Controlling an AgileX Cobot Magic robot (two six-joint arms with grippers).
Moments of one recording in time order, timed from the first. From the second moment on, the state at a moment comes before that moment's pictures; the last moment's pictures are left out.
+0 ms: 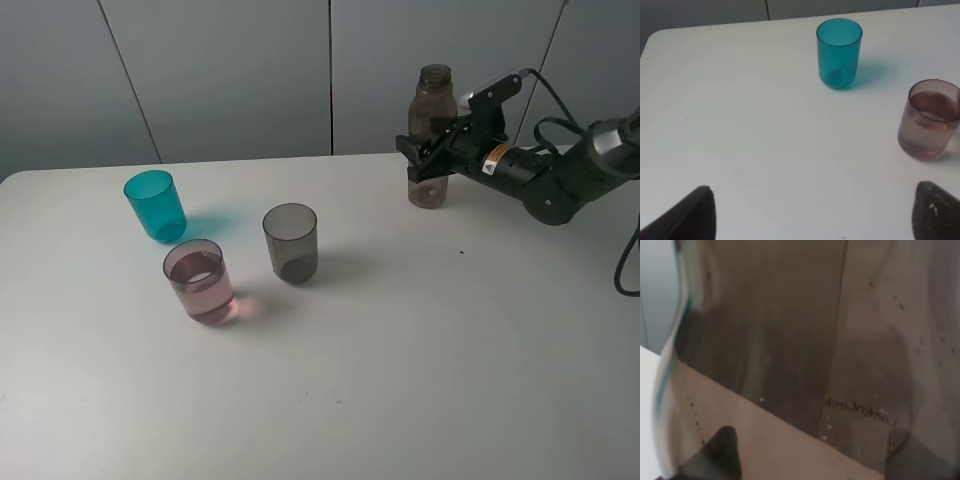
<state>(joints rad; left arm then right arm) -0.02 0.00 -0.51 -0.03 1.08 0.04 0.07 2.28 -1.07 -0.59 -1.01 0.16</state>
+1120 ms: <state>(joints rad) -0.02 0.00 -0.51 -0.03 1.08 0.04 0.02 2.13 -0.87 -0.59 -0.87 0.28</state>
